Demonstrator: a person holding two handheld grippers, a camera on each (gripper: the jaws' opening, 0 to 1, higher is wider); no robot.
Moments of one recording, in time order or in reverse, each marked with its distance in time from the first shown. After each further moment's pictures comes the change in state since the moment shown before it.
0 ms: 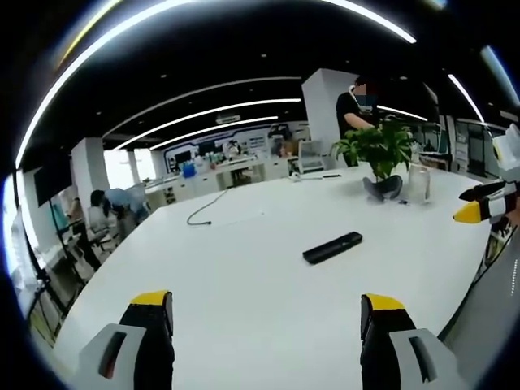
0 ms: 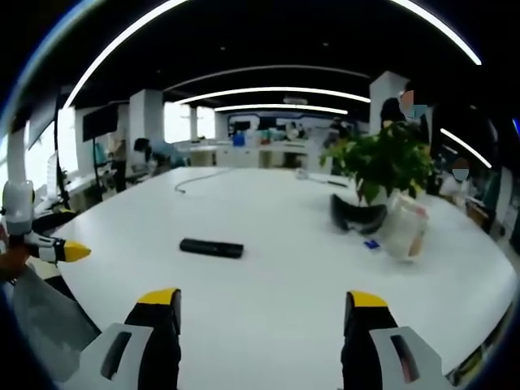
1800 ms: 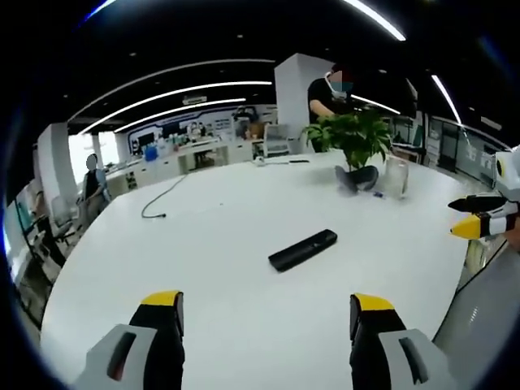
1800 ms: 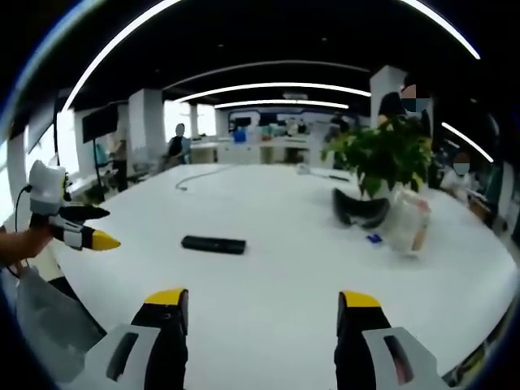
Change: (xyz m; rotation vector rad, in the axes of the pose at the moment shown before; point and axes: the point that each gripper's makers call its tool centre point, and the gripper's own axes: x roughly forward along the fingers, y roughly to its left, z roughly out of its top) left arm 0.069 -0.037 0.012 0.004 0.120 -0.236; right arm 0.001 0.001 -0.004 0.016 0.024 0.017
